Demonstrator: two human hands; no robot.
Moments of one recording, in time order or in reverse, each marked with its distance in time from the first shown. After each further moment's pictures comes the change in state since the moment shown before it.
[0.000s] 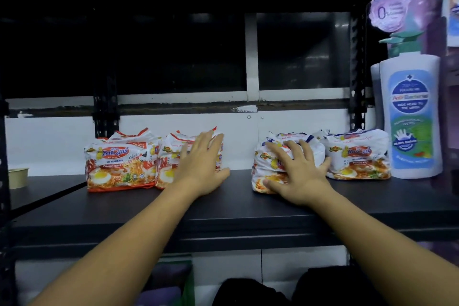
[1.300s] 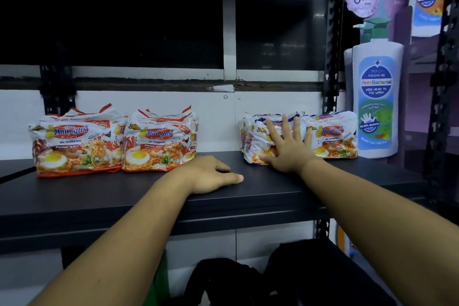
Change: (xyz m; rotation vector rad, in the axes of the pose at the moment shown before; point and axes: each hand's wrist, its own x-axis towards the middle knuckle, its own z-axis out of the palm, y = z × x) left_hand -0.009 0.046 0.017 -0.352 -0.616 -0.019; right_hand 0.041 0.055 0.024 -0.221 -0.167 0.091
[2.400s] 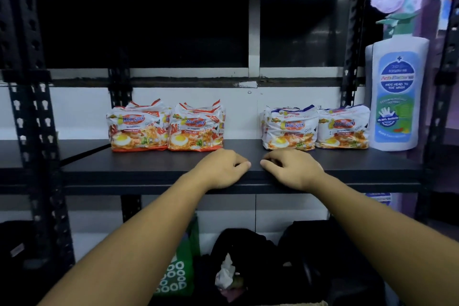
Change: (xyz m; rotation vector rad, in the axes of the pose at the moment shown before) left_hand -0.096 0.029 0.012 0.106 0.215 0.075; right_hand -0.133 -0.046 -0.047 0.355 -0.030 -0.310
